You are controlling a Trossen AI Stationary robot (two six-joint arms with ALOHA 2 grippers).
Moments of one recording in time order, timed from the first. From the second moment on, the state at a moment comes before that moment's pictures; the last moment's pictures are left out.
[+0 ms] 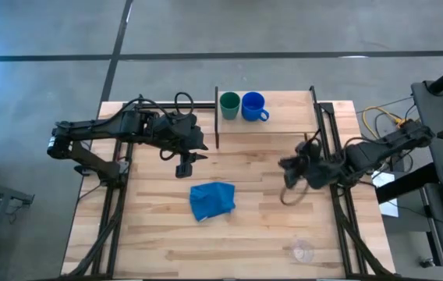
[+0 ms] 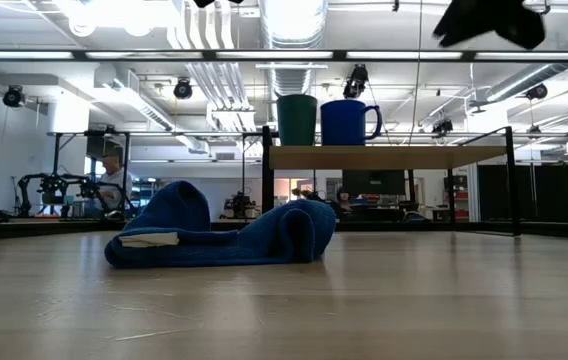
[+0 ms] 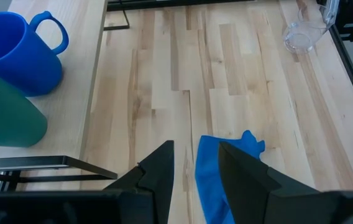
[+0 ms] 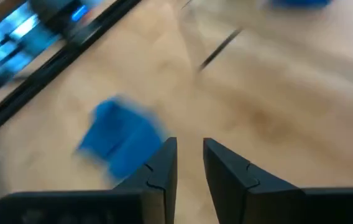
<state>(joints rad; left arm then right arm) 0.01 1.39 1.61 -0.95 -0.03 0.06 0.43 1.04 1.01 -0.84 0.68 1.08</state>
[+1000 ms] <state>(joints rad) 0.01 1.39 1.60 -0.95 -0.03 0.01 0.92 1.52 1.38 -1.17 -0.09 2.02</state>
